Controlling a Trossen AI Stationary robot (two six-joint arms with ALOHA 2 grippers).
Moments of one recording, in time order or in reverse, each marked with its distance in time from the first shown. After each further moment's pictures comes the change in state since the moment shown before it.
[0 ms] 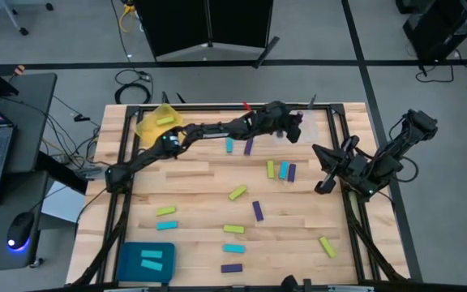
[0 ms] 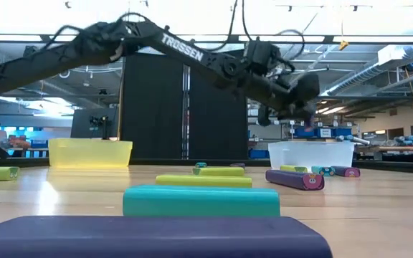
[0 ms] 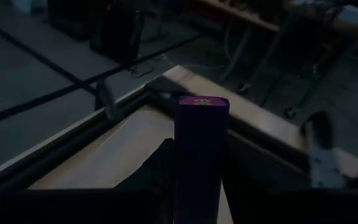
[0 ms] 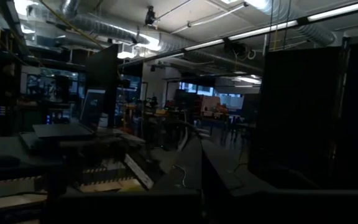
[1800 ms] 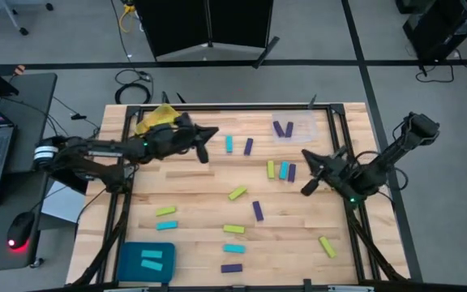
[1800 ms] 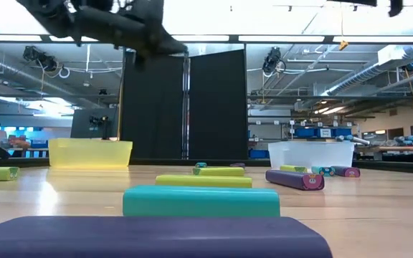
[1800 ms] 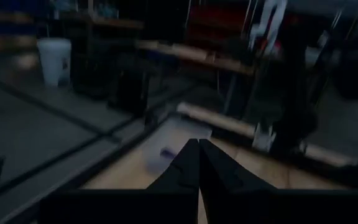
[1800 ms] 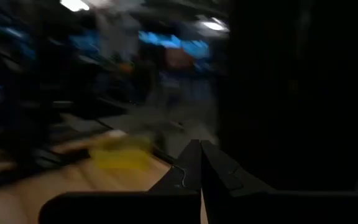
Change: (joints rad) left arm -0.084 -1.431 -1.683 0.489 -0.125 0.141; right arm -0.066 0.151 -0.001 -0.166 0.205 0.384
